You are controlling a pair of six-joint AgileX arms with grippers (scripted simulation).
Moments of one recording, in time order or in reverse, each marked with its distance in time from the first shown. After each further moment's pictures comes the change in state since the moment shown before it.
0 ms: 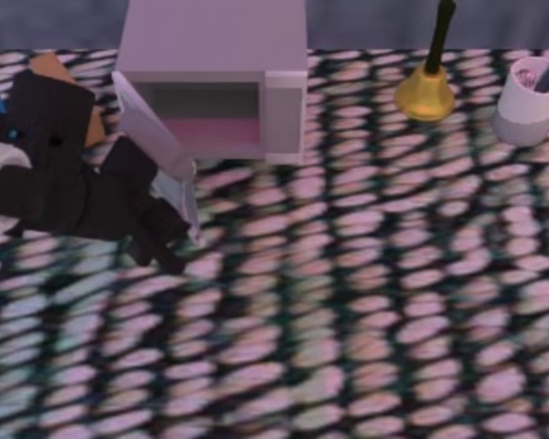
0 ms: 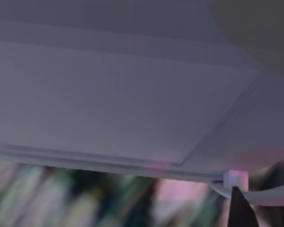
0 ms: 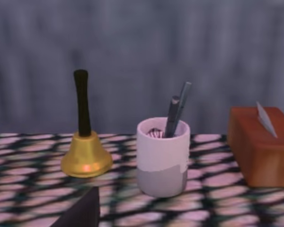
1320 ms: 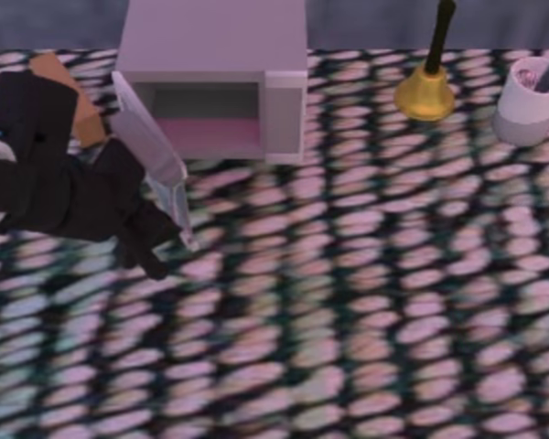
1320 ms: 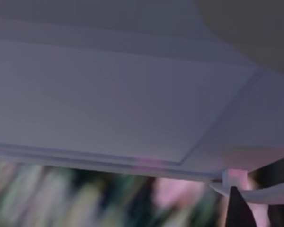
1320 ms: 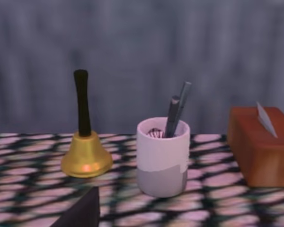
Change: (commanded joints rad) left arm 0.042 0.000 0.006 -0.047 0.058 0.095; right arm 0.000 0.000 0.000 0.000 0.000 0.000
